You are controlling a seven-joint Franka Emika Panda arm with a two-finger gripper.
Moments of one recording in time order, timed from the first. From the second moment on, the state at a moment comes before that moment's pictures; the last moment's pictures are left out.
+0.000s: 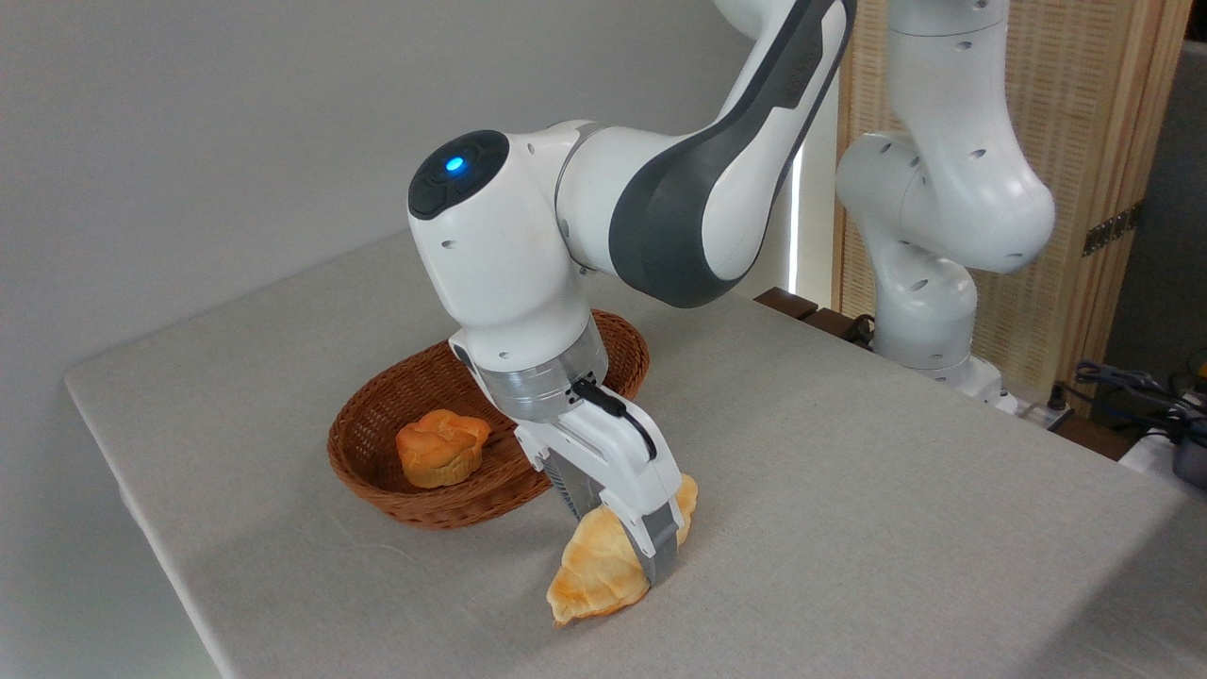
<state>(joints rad) -0.15 0.08 0.24 -2.01 0.01 1.90 0.85</state>
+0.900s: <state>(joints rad) -0.15 0.06 0.24 -1.96 0.01 1.87 0.85</state>
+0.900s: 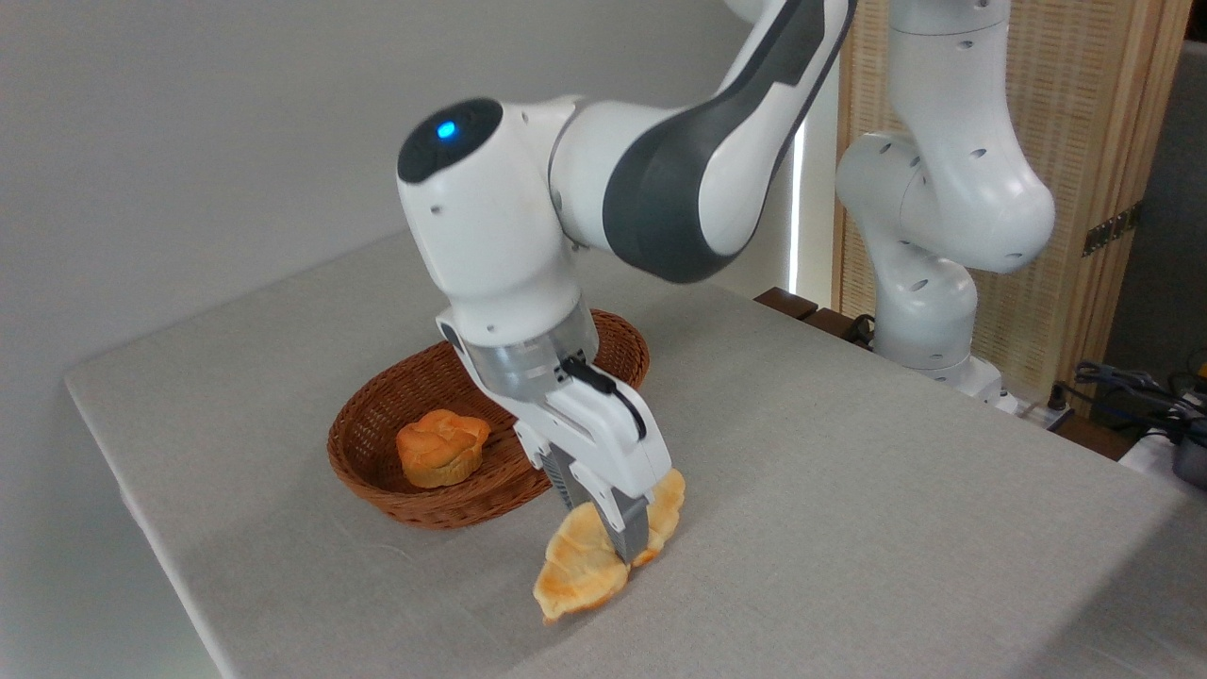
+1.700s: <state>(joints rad) -0.16 0.05 -0.08 -1.82 -0.18 1.74 0.74</state>
